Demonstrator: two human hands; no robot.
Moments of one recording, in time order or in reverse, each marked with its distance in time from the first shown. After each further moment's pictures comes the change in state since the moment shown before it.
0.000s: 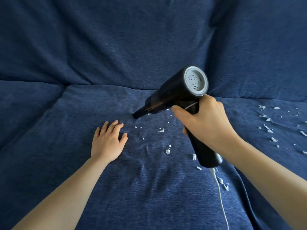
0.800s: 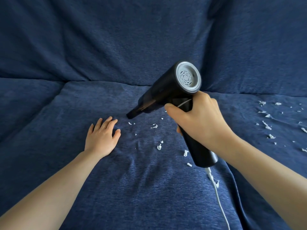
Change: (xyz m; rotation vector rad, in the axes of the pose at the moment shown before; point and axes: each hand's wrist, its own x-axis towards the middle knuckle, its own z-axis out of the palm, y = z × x) left_hand -0.001 0.010 -0.005 0.027 -0.057 -0.055; right_hand -0.003 0.013 -0.017 0.033 -0.060 -0.006
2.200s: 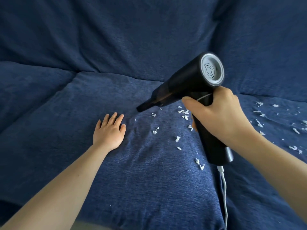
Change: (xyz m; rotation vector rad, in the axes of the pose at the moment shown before) left_hand -0.053 0.037 -0.001 0.033 -0.069 -0.110; right_hand -0.044 0.013 -0.054 0.056 -0.003 -0.023
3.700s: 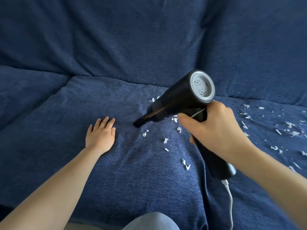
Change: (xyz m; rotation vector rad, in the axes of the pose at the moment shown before) left_hand -0.005 0.006 -0.002 0.028 0.007 -0.041; right_hand -0.020 0.015 -0.031 -0.096 -0.024 -0.035
